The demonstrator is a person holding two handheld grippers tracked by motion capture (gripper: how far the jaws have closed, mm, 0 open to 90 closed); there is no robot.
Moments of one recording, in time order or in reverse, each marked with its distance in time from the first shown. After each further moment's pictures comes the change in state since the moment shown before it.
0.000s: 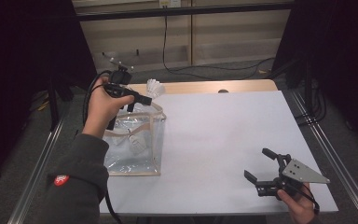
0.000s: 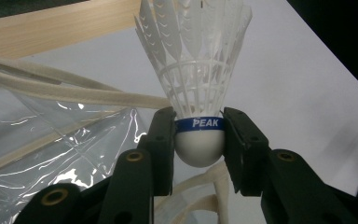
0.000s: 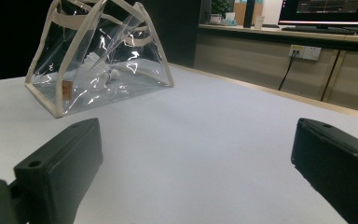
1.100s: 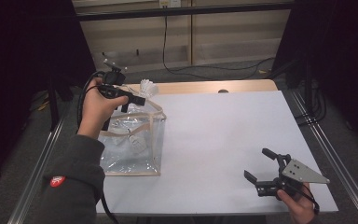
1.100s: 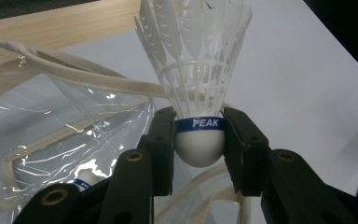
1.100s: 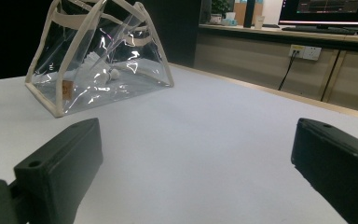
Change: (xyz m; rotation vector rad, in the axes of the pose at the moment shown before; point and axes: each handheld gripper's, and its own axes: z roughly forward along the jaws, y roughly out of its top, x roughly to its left) left arm 0.012 -0.006 -0.007 -0.006 0.040 -0.014; right arm 0.000 0.000 0.000 0.003 -0.002 -0.001
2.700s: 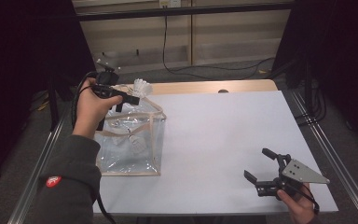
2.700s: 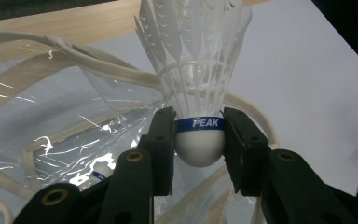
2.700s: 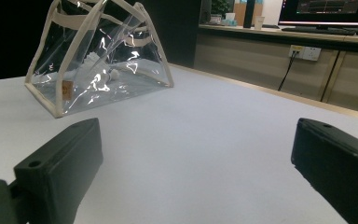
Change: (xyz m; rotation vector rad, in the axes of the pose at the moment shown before) left arm 0.013 -0.004 -0.008 -0.013 0.030 -0.027; right arm 0.000 0.000 0.000 -0.003 -0.001 -0.004
